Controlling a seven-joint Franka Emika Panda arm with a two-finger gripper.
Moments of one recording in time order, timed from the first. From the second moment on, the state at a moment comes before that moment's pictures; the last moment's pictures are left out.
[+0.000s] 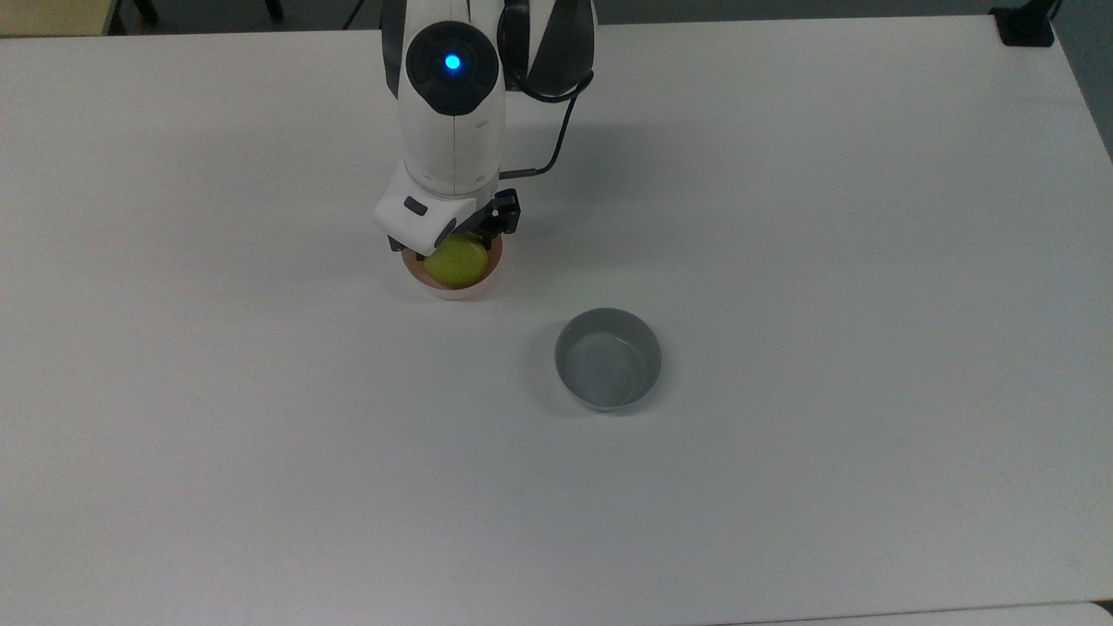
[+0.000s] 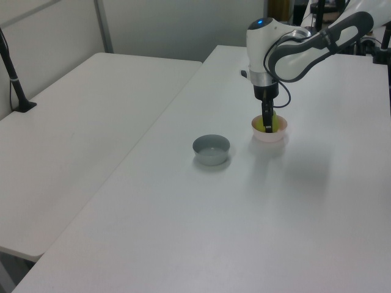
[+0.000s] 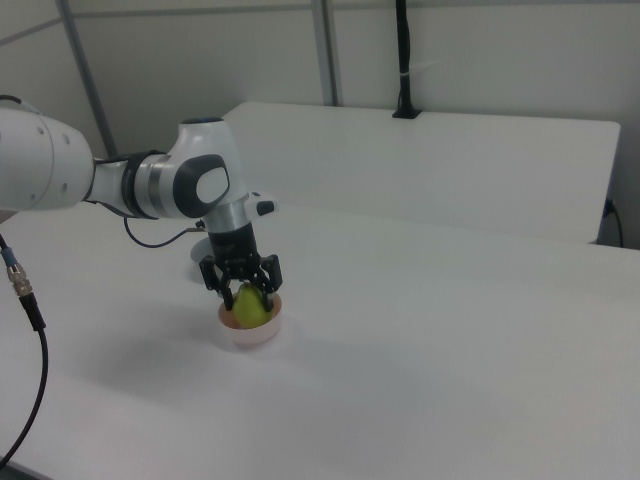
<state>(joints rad) 0.07 0.35 -0.04 -1.82 -0.12 2.07 -0.16</state>
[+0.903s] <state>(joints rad) 0.06 0.20 -0.04 -1.66 -0.09 1.81 -0.16</state>
